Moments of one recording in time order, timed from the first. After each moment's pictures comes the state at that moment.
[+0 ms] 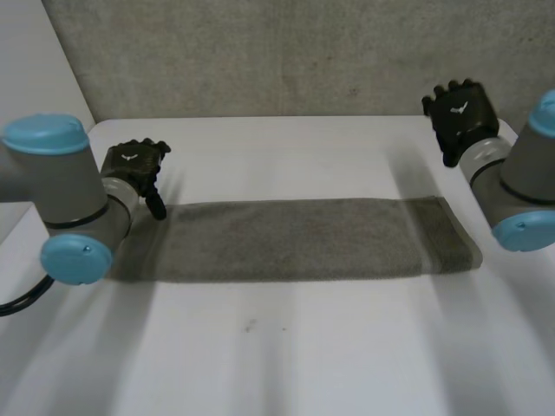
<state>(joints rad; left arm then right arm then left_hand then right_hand) 4.40 -2.21 -1.21 3.19 -1.65 3.30 1.79 -0.90 1.09 -0.24 1.45 2.57 0.20 0.18 0.18 0.18 0.03 0.29 0.26 0.24 0.25 0.09</state>
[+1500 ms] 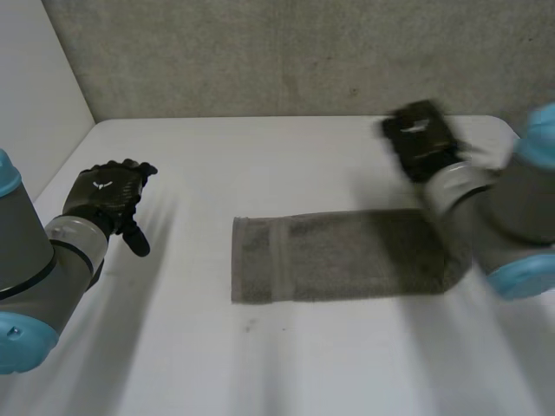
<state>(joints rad) 4.40 -1.79 -1.70 3.25 -1.64 3.30 1.97 -1.13 1.40 -0.27 1.40 2.56 0.18 0.17 0.18 0.17 0.03 1.11 1.33 1.32 1.36 0.98</state>
